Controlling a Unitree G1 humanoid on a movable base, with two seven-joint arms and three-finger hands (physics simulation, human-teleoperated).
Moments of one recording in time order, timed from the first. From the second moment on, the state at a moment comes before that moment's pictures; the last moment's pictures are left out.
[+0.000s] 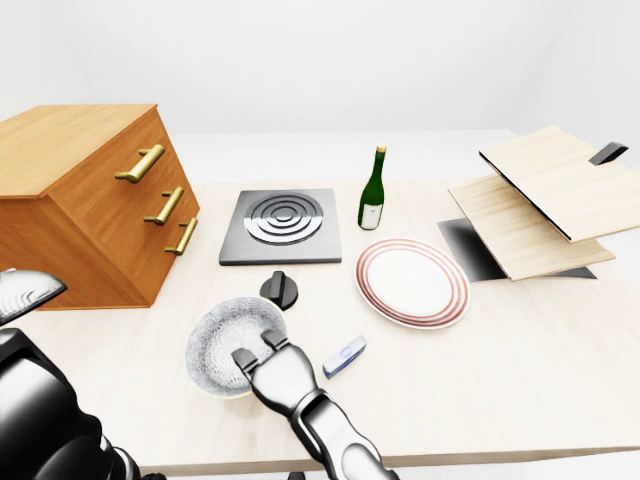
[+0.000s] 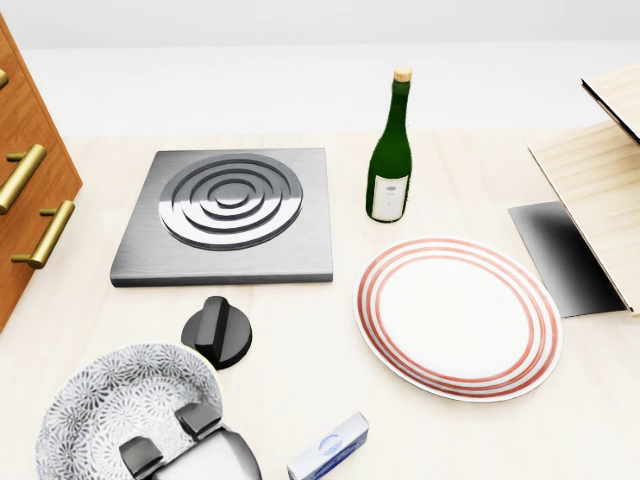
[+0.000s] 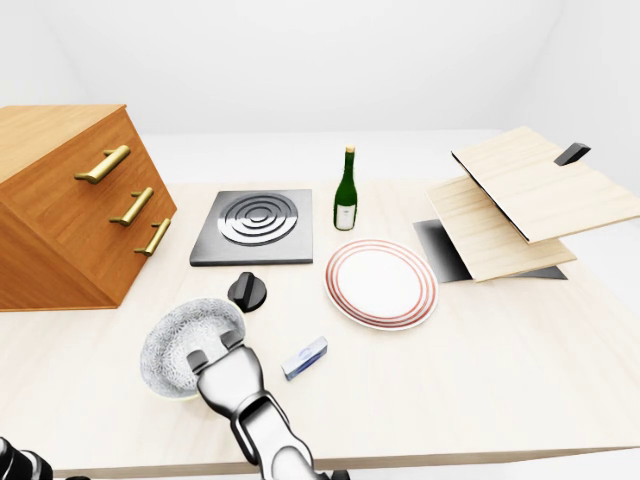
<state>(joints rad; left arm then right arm) -0.29 0.33 0.47 -0.96 -0.69 0.09 0.37 0.02 0.19 0.73 0.18 -1.56 0.04 0.15</state>
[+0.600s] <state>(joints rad) -0.30 0.33 0.46 -0.95 -0.69 0.09 0.37 0.02 0.20 0.75 0.24 -1.58 0.04 0.11</state>
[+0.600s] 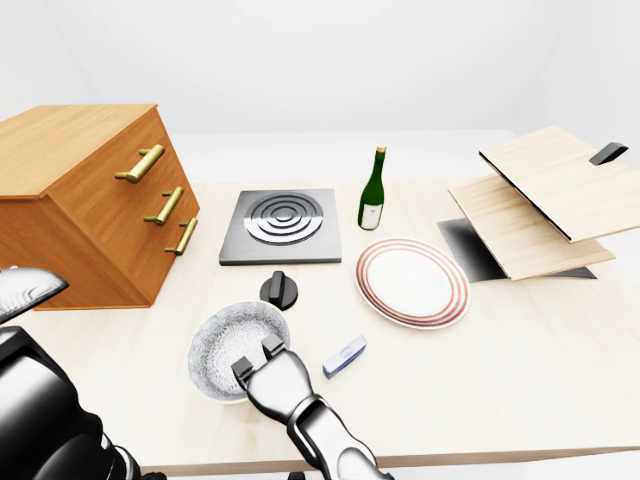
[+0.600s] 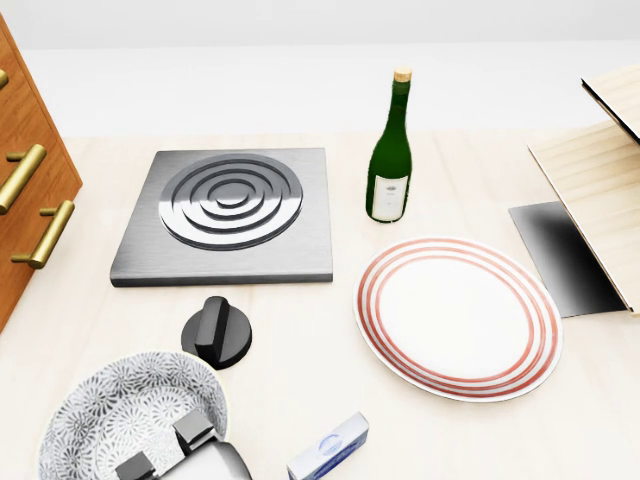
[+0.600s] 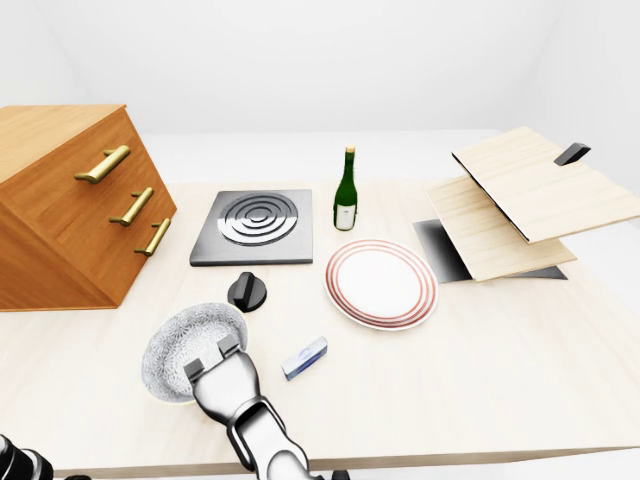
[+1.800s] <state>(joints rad) -0.29 0.35 0.47 -0.94 -0.76 0.09 0.42 -0.37 0.34 0.46 -0.33 -1.54 -0.05 0.70</state>
